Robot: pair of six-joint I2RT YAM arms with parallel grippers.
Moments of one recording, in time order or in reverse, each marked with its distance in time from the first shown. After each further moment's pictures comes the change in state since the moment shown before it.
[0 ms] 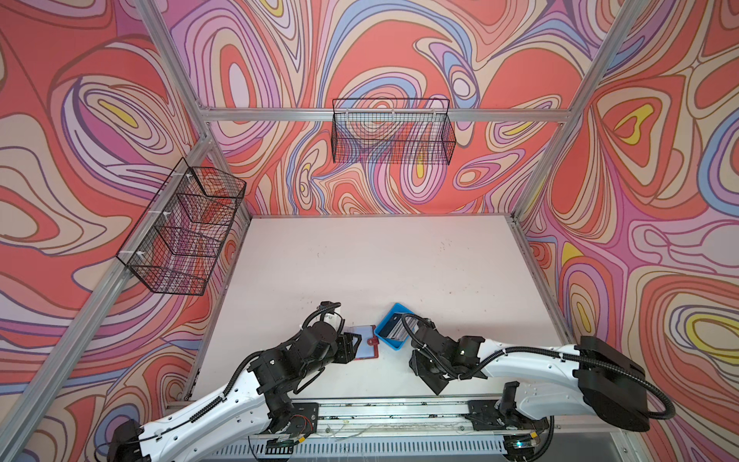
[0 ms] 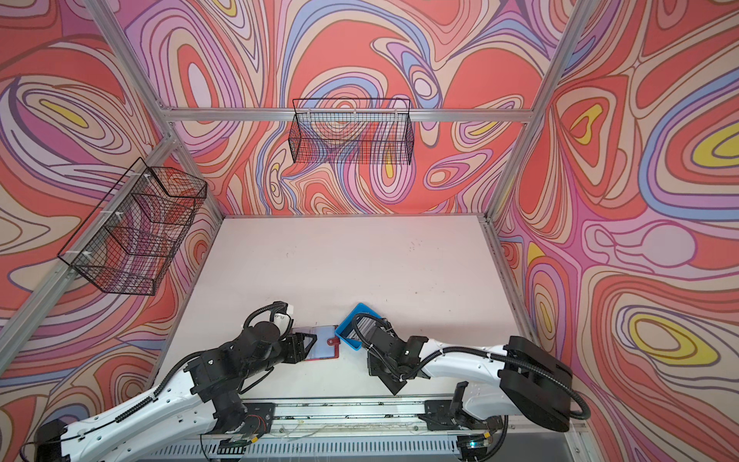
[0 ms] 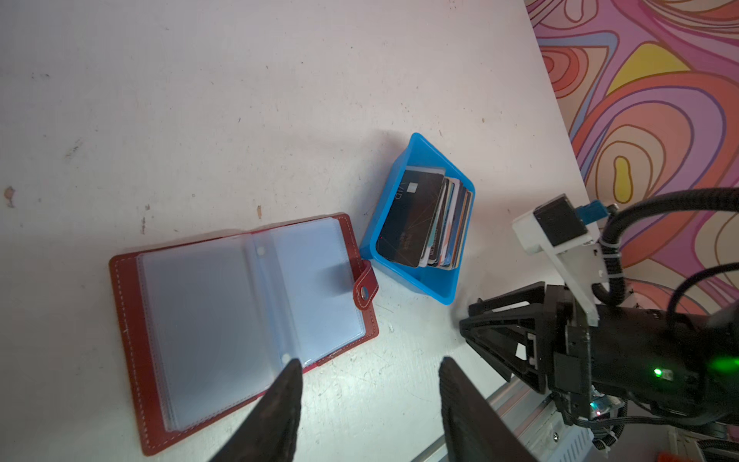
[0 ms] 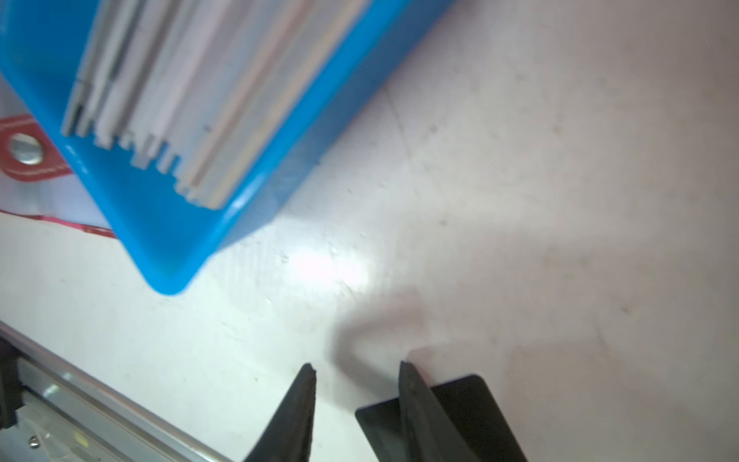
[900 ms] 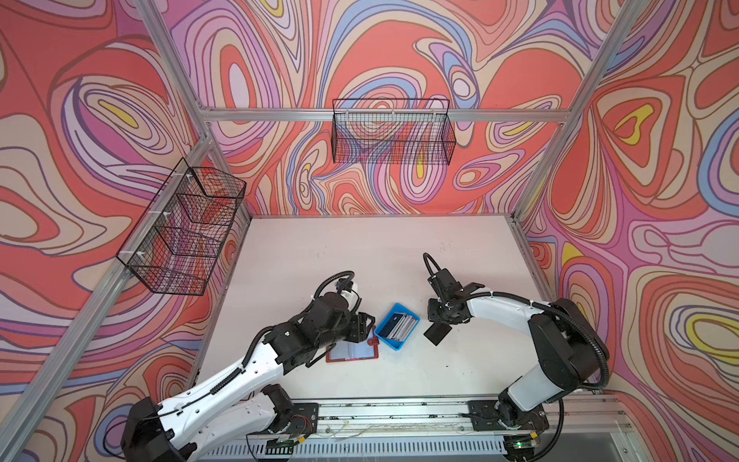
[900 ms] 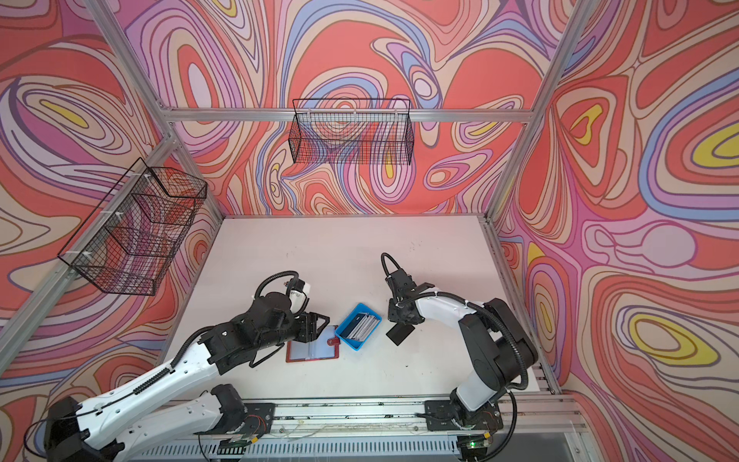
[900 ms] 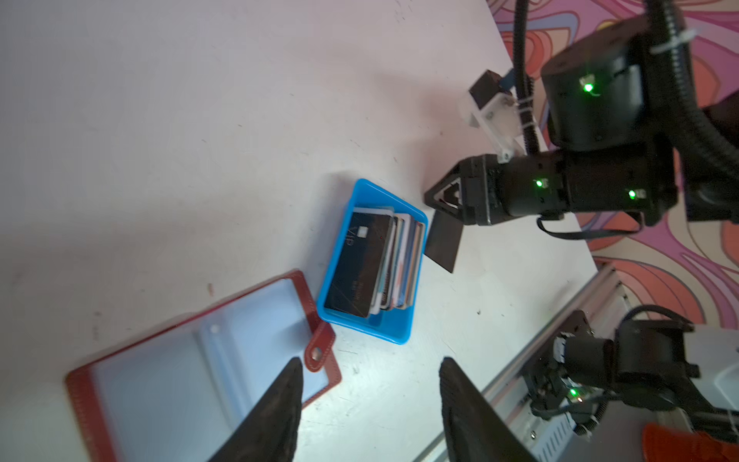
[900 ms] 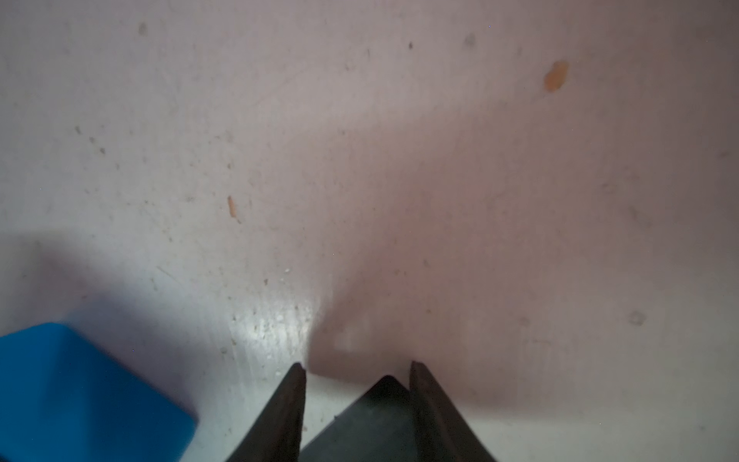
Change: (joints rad) left arm 0.050 0.270 0.214 0.079 0.146 0.147; right arm -0.561 0.316 0.281 -0.025 -0.023 -0.367
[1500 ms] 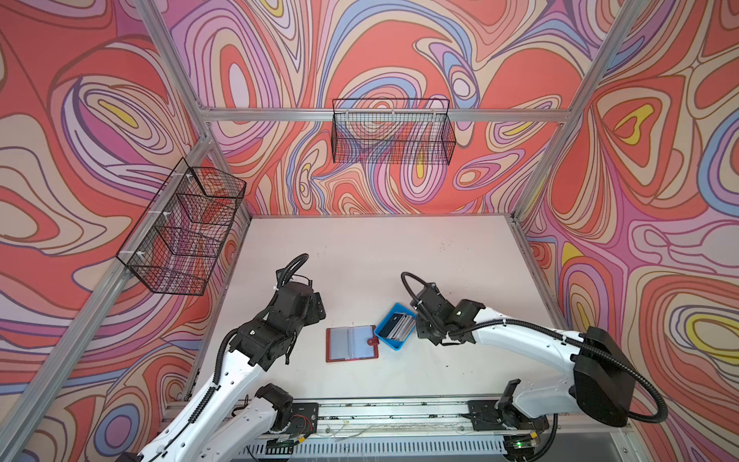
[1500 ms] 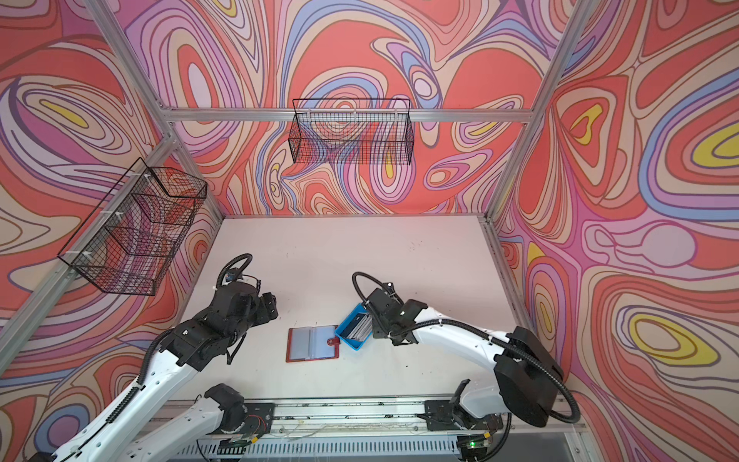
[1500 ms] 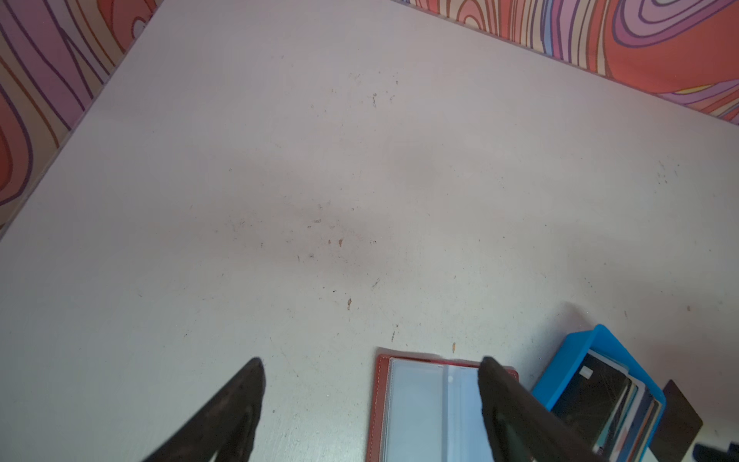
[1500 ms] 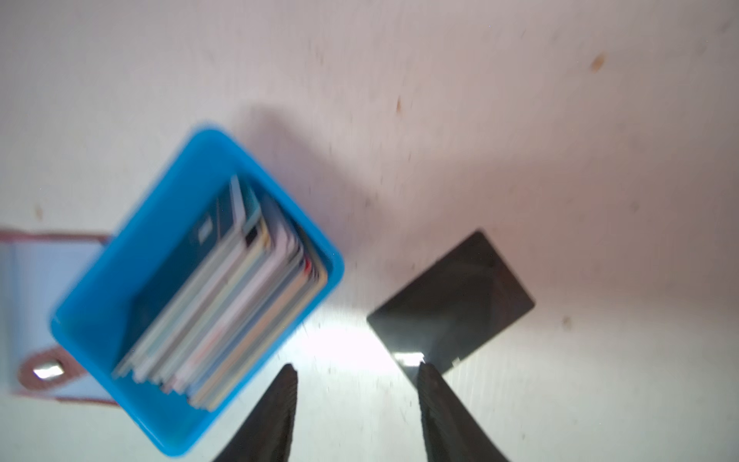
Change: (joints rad) left arm 0.370 -0.107 0.146 -0.402 -0.361 0.059; right arm 0.244 -0.201 0.062 -0.135 0.188 0.111
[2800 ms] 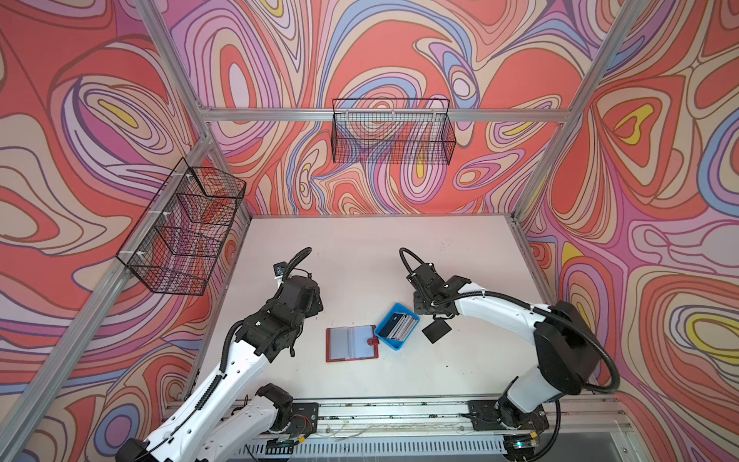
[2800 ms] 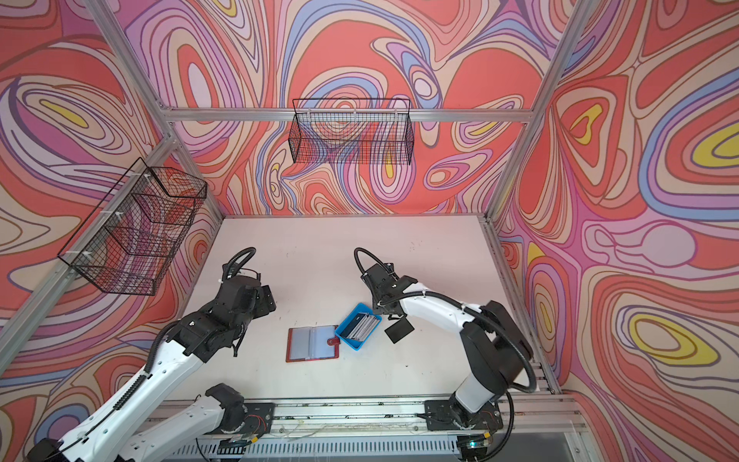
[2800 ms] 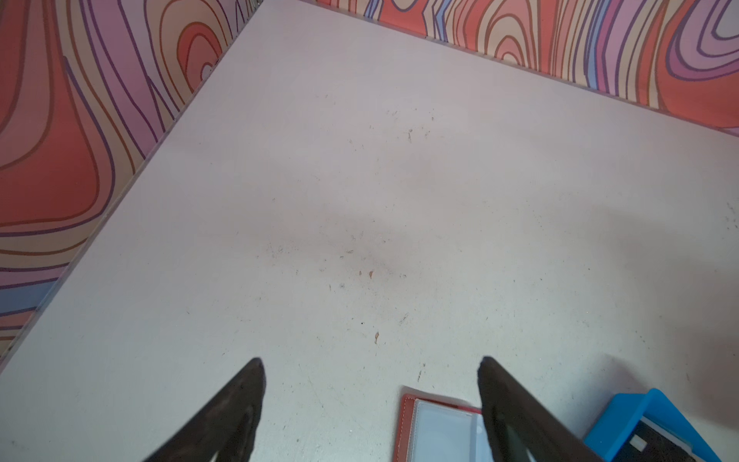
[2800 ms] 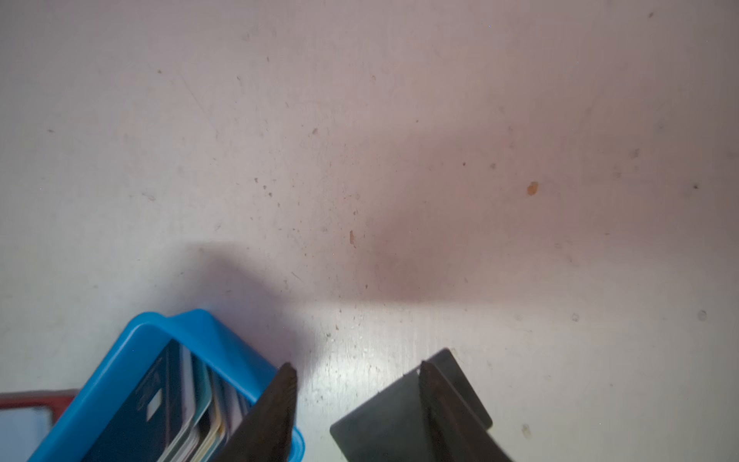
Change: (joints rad) left arm 0.000 0.065 0.047 -0.005 -0.163 -0.021; right arm -0.065 0.266 0.152 -0.010 0.055 -0.087
